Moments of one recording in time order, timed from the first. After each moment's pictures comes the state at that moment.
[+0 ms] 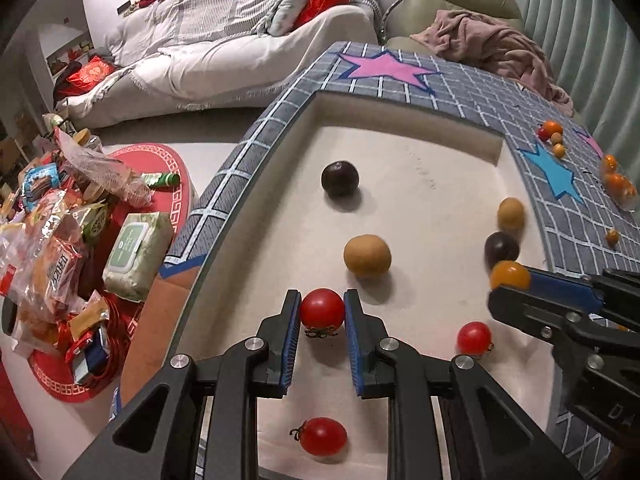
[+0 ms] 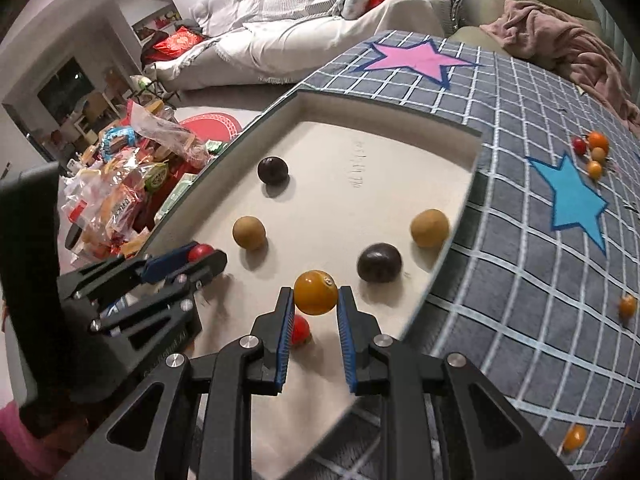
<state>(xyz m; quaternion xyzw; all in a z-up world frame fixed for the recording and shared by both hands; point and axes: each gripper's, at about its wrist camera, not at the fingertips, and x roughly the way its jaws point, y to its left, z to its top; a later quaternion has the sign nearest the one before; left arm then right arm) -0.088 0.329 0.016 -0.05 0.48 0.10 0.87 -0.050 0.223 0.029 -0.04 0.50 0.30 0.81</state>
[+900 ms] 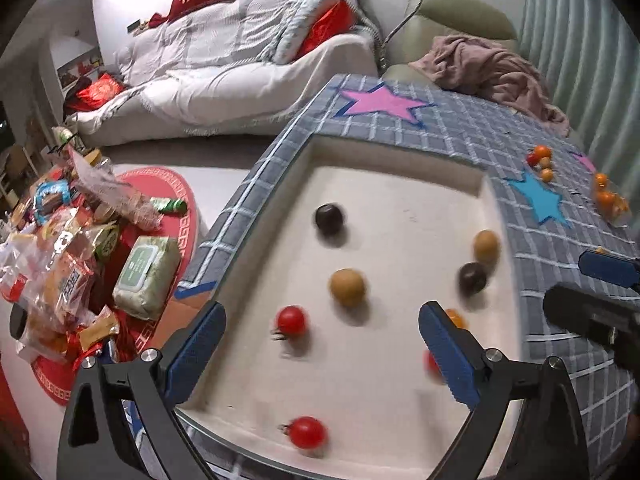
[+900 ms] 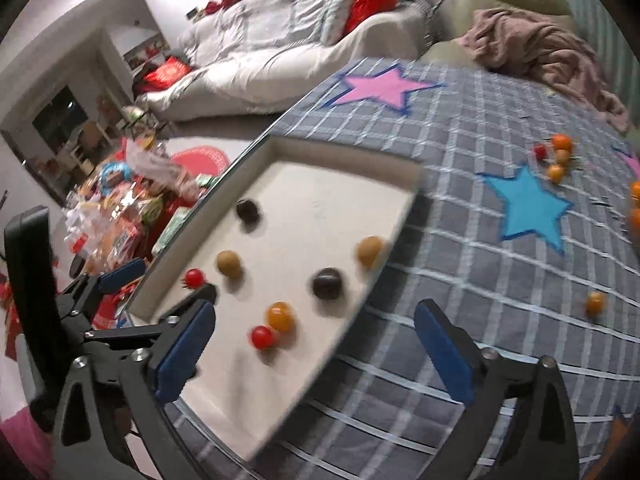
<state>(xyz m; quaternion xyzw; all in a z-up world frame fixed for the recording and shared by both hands) -0.100 0.310 0.051 -0.04 0.43 0.10 0.90 -0.053 0.154 0.071 0.00 0.46 0.26 0.85</state>
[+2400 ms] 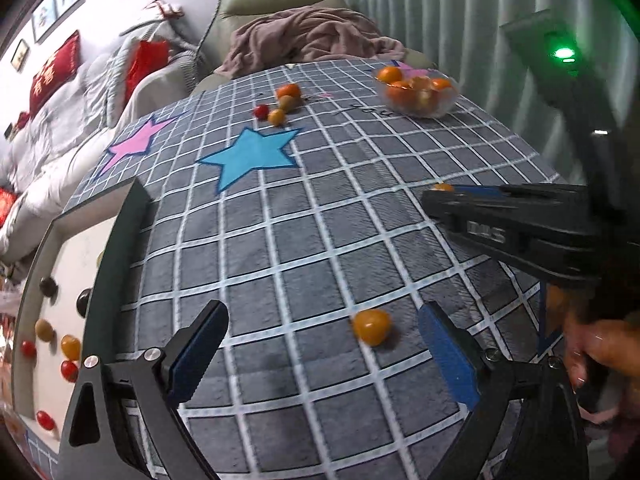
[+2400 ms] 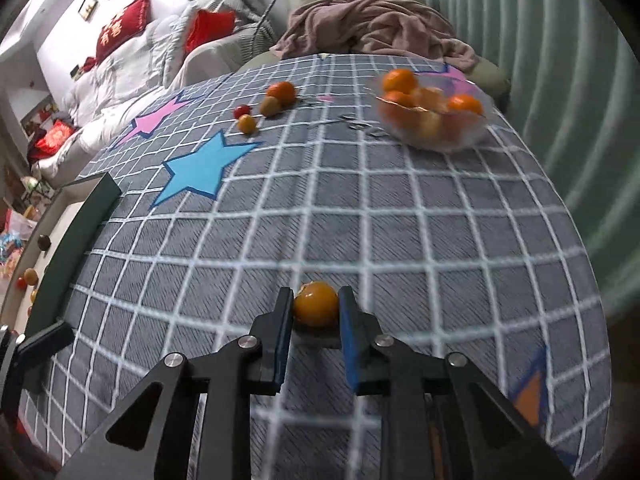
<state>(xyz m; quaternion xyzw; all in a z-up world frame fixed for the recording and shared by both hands) -0.090 0.026 0.024 0.09 0.43 -0.10 0.89 -0.038 -0.094 0.006 0.05 0.44 0.07 0.89</state>
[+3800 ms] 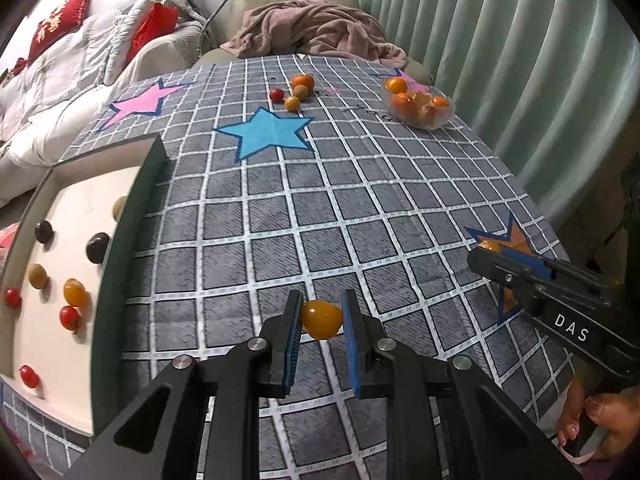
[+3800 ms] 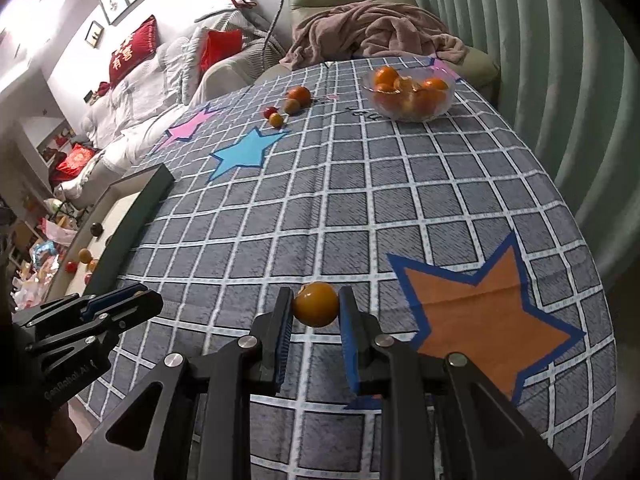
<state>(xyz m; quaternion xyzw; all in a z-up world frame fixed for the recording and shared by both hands) -0.115 0.078 0.047 0.00 0.46 -0.13 0.88 -0.120 -0.089 0.030 0.09 0.43 0.10 0.90</state>
